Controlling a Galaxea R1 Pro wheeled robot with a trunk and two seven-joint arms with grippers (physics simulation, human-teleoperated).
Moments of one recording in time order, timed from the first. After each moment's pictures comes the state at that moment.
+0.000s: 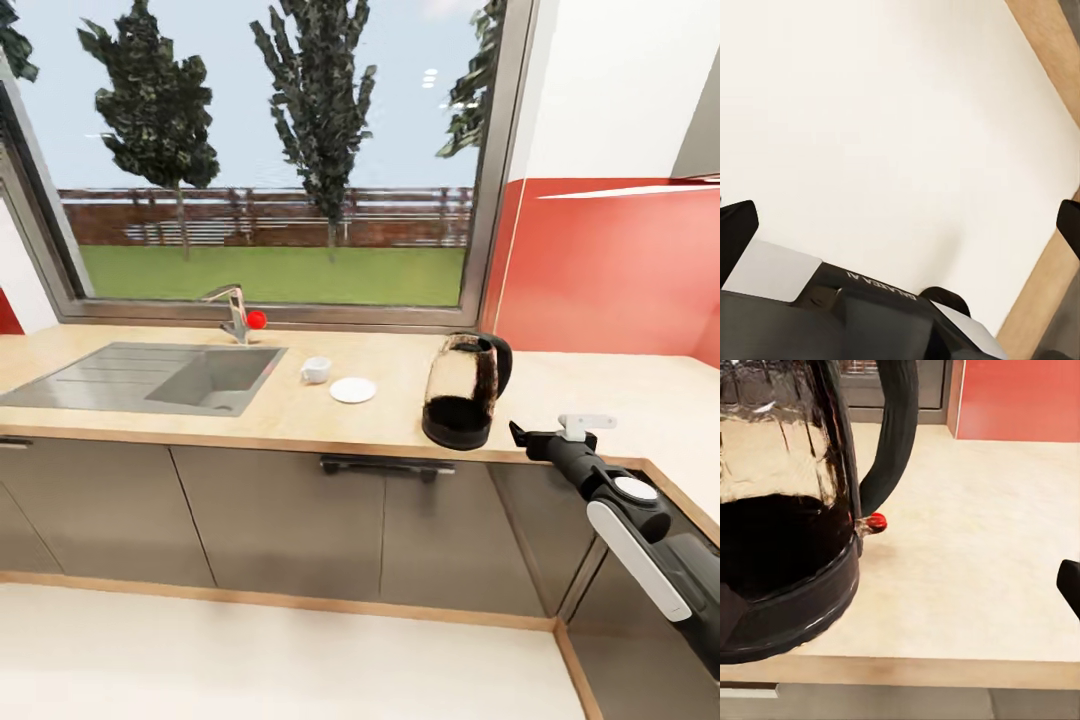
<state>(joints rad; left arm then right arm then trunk) -0.19 0.11 -0.06 -0.03 0.76 -0.02 -0.53 -0.54 -0.50 0.29 -1.51 -0.61 0.39 -0.30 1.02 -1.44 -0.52</state>
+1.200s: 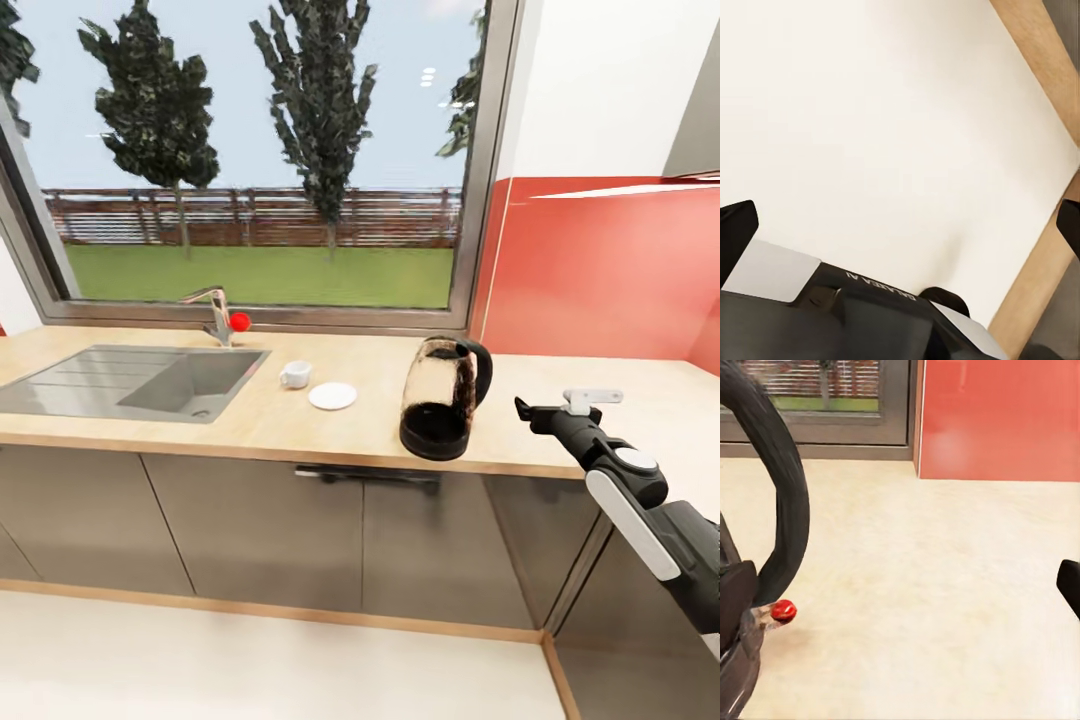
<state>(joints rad) -0.19 0.10 -0.06 -0.03 0.76 -0.02 -0.52 -0.65 -0.49 0.29 -1.45 -0.60 0.39 -0.29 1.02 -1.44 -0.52</state>
